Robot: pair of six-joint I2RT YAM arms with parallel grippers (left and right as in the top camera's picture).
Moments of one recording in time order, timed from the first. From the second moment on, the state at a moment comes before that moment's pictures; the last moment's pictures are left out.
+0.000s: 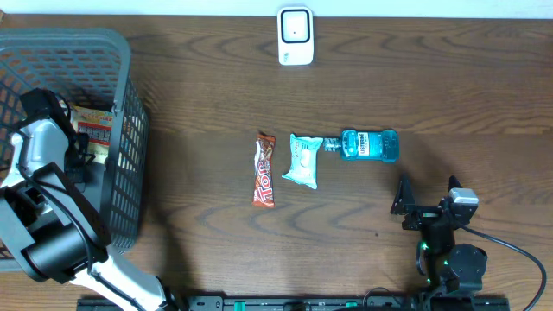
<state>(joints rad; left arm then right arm) 0.54 1.93 1.31 -0.77 -0.29 -1.09 -0.01 0.01 0.01 -0.07 -0.03 0.17</state>
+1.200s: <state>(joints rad) 0.54 1.49 1.29 -0.84 -0.11 -0.99 -0.01 0.01 0.01 -0.07 -0.03 0.17</state>
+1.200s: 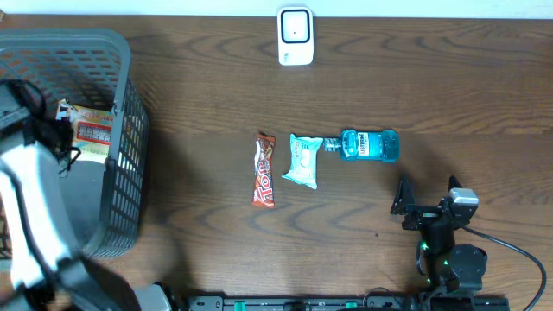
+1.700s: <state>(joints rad) 0.10 0.87 1.29 -0.84 0.18 -0.96 -0.01 0.01 0.01 -0.07 -0.03 0.17</state>
